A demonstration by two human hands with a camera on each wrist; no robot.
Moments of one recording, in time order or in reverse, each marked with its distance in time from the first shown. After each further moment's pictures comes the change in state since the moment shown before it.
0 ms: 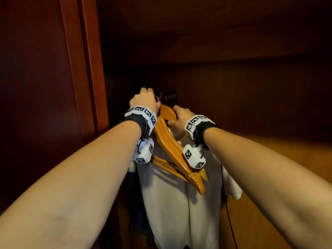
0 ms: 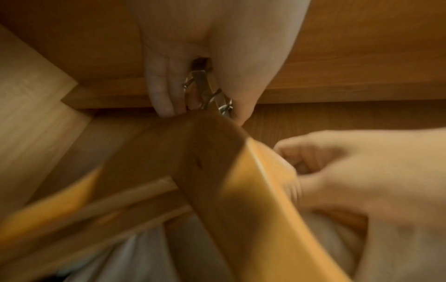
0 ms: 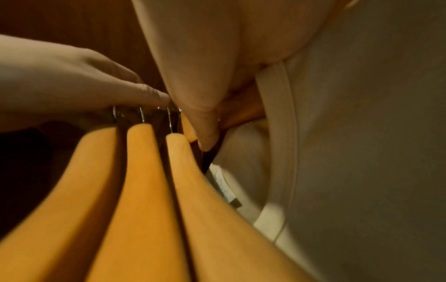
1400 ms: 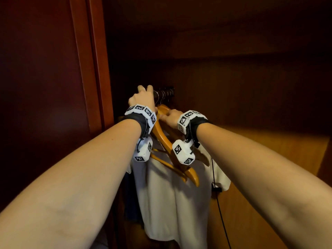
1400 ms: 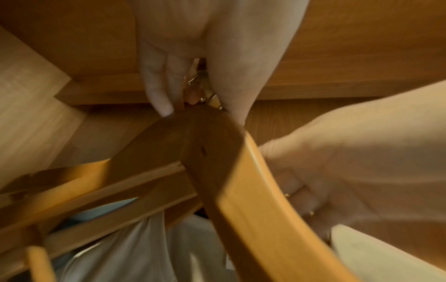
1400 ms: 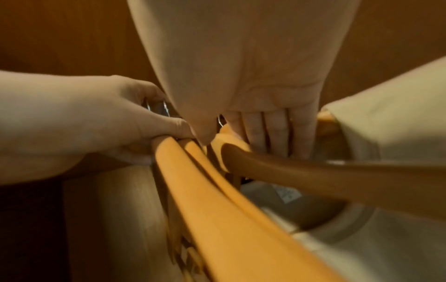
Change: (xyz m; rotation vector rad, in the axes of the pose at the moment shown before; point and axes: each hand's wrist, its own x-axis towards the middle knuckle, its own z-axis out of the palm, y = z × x) left_hand -0.009 -0.004 0.001 0.024 -0.050 0.004; right_hand -0.016 -0.033 0.006 0.108 -0.116 0.164
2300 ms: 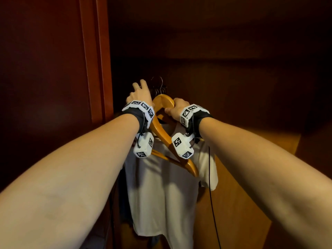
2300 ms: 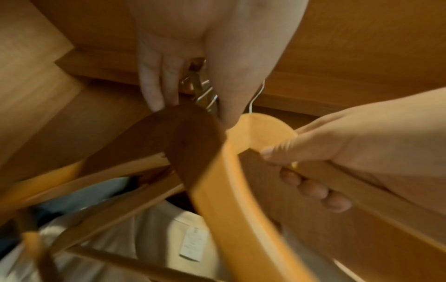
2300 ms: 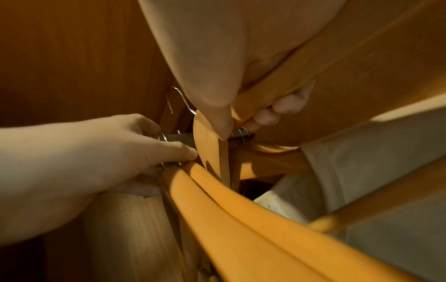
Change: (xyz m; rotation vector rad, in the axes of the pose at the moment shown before) left_hand -0.007 0.005 -0.001 -0.217 -0.006 -0.046; right_hand -0.025 0.006 -0.028 0.049 0.245 0.105
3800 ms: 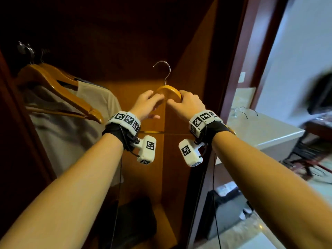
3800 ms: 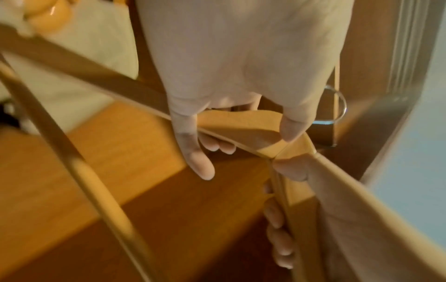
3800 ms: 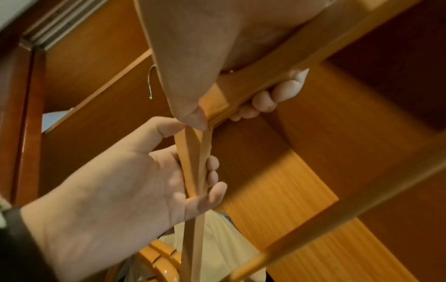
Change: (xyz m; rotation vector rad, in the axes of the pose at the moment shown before) left_hand -0.308 0.103 -0.077 -1.416 -1.079 0.370; right_hand -0.409 0.084 -0.123 -0.296 0.461 0.426
